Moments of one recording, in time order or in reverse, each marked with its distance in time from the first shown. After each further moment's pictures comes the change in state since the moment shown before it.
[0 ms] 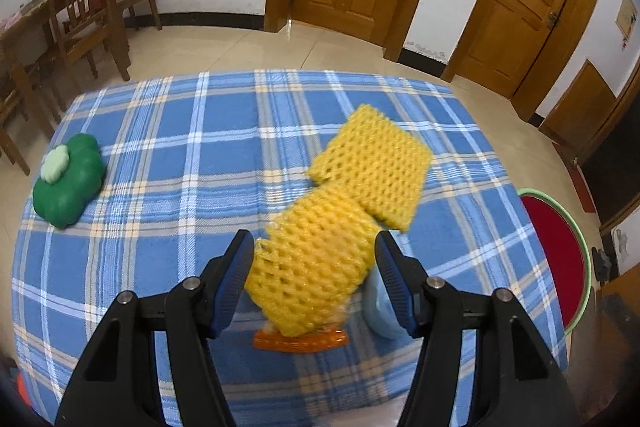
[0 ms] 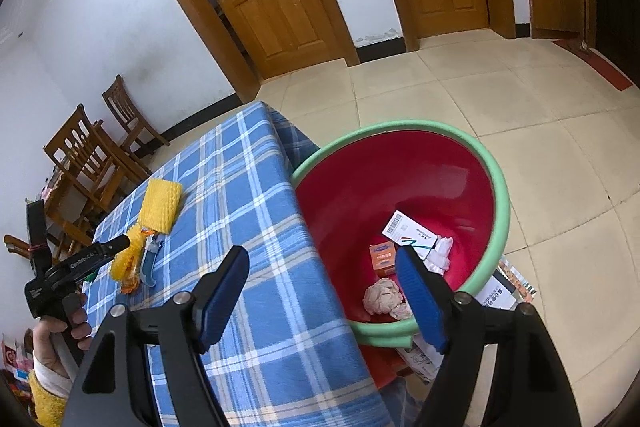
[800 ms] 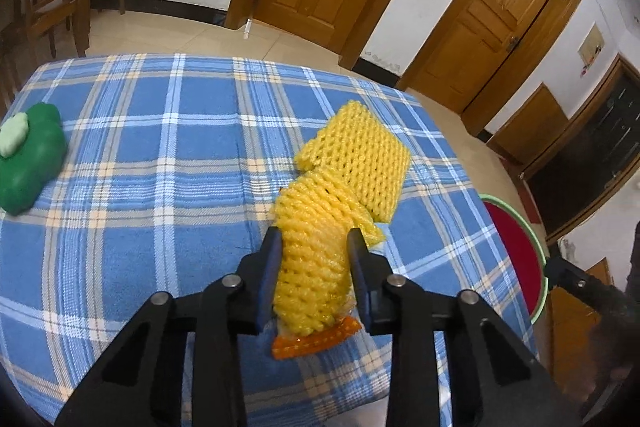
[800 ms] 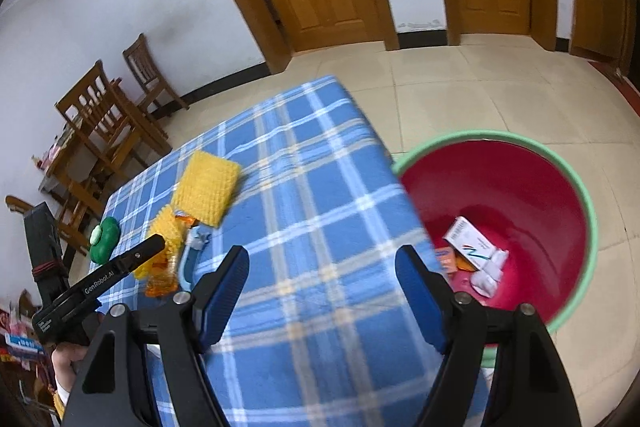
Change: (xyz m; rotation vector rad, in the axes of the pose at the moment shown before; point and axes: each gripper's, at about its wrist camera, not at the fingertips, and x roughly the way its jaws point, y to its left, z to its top) left arm 0.004 0.035 -0.012 -0.053 -0.023 -0.242; right arm 0.054 0.104 0.014 -0.125 0.096 0.037
